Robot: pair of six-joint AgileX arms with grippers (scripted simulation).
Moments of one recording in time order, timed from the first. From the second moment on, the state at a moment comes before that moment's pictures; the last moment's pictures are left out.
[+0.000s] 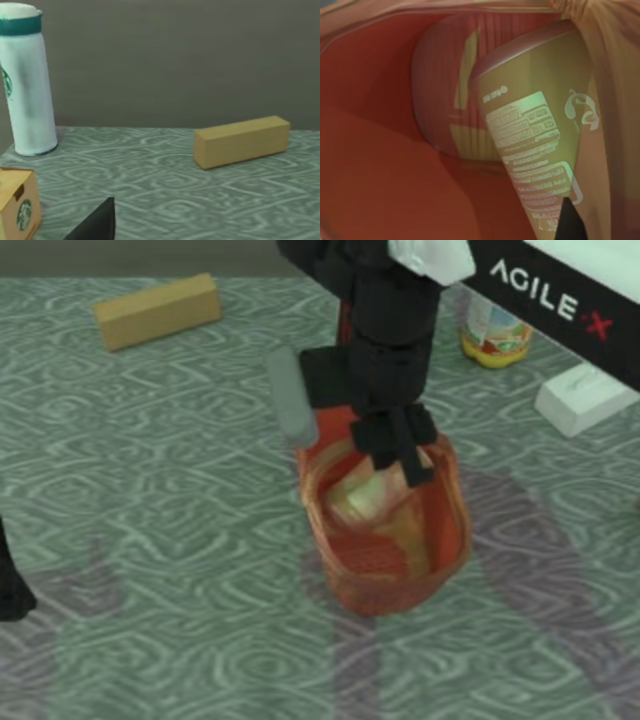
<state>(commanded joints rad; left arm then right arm) 0.02 0.00 0.00 0.00 0.00 0.00 0.68 2.29 2.26 -1.54 0.00 -1.06</state>
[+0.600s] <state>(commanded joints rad) 0.02 0.00 0.00 0.00 0.00 0.00 0.68 2.30 2.30 -1.58 0.00 -1.07</state>
